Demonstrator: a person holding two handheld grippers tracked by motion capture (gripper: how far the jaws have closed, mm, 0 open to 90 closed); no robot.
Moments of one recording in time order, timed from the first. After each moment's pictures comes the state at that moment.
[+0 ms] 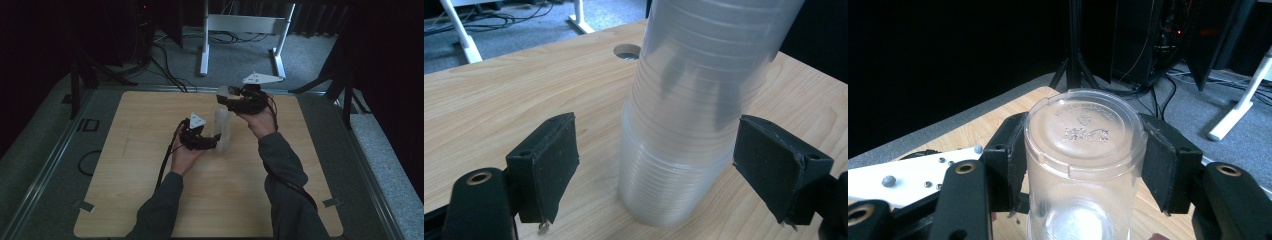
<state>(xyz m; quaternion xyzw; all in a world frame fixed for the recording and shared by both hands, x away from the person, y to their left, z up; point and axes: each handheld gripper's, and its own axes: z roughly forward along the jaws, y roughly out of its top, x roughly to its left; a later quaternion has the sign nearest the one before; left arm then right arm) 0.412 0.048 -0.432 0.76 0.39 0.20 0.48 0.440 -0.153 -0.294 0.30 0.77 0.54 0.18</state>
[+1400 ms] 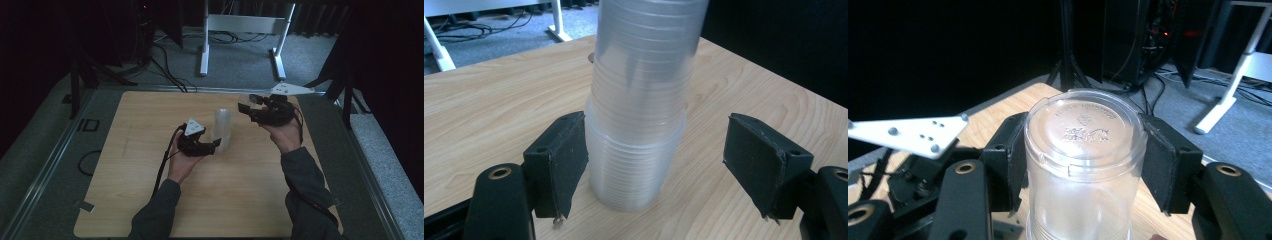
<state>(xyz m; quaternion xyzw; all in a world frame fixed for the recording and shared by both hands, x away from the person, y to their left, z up) 0.386 0.053 -0.427 0.76 0.36 0.17 0.51 0.393 -0.210 -0.285 0.31 0.76 0.54 0.19</state>
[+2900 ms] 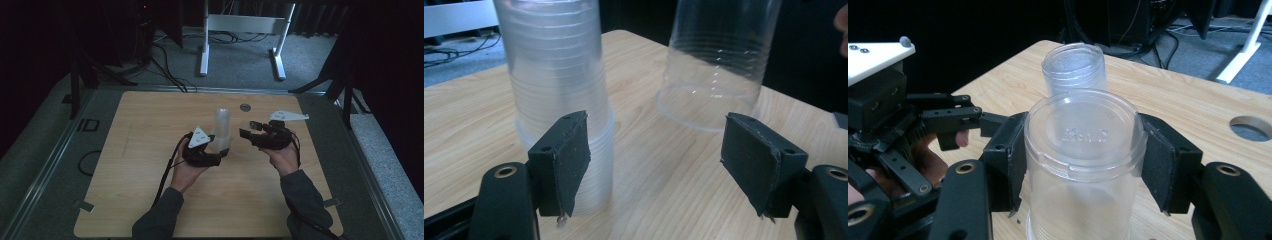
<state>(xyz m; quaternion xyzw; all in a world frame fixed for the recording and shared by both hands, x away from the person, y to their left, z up) 0.355 0.038 -0.424 0.77 0.30 0.16 0.54 0.377 -0.222 -0.358 0.36 0.76 0.53 0.13</state>
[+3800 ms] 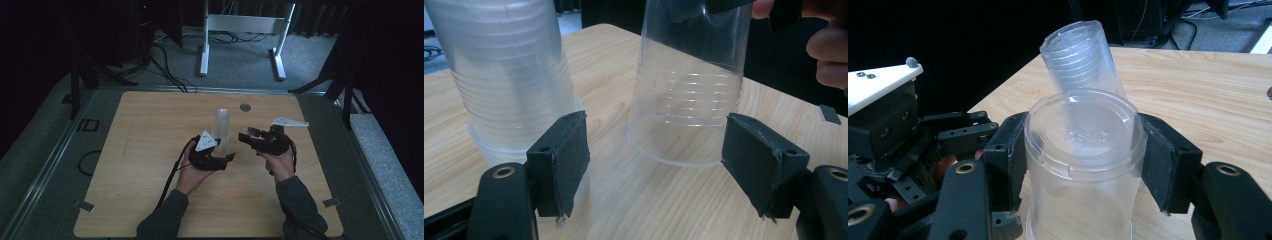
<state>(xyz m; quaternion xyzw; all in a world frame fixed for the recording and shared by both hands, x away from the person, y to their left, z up) 0.352 0.021 -0.432 0.78 0.29 0.15 0.53 0.376 -0.227 -0.383 0.40 0.72 0.56 0.07</state>
